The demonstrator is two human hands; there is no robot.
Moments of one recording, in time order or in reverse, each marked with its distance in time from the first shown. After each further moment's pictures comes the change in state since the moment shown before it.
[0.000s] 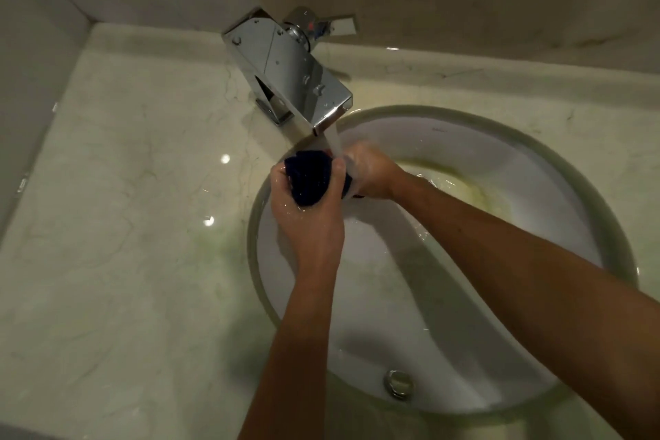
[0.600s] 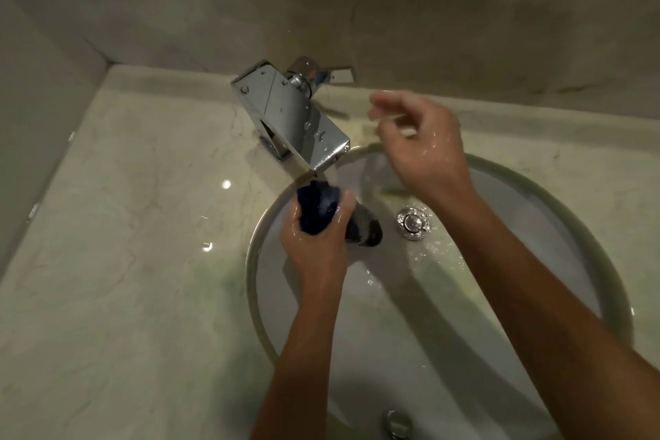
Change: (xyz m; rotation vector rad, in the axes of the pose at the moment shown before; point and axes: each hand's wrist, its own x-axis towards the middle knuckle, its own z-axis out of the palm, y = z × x) left_hand 0.002 0.002 0.014 -0.134 -0.020 -0.176; right_hand -0.058 -0.074 -0.080 0.313 0.736 -0.046
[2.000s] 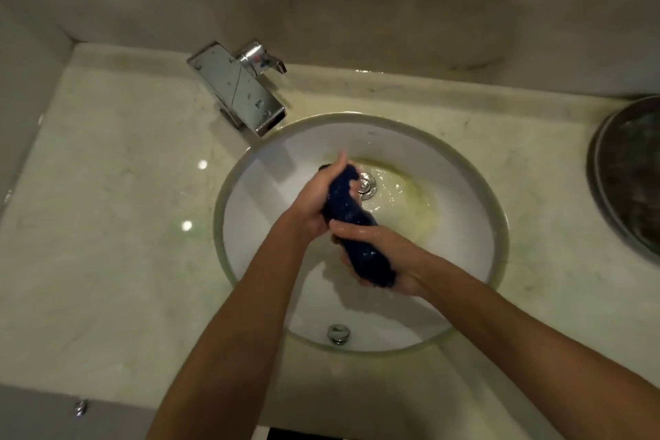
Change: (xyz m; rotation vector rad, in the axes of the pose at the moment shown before) left_hand -0.006 -0.016 0.037 -0.113 -0.786 -0.691; right_hand -0.149 0.021 -0.054 0.586 -0.617 1.038
